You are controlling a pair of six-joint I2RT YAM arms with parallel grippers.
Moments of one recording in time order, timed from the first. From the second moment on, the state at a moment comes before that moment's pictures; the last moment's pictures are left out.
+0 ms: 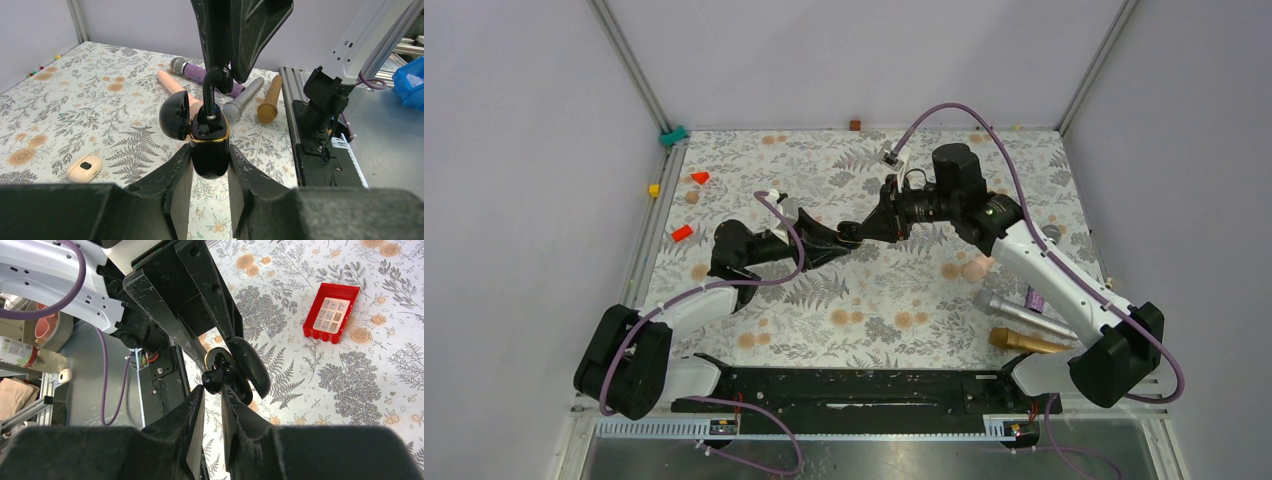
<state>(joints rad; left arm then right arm) -0.42 1.26 0.51 1.03 1.00 -0.33 0.59 1.35 1.25 -0.34 -0.80 0.14</state>
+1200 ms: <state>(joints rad) -0.42 1.26 0.51 1.00 1.05 -0.31 0.66 1.40 1.30 -0.42 -0.72 0.07</state>
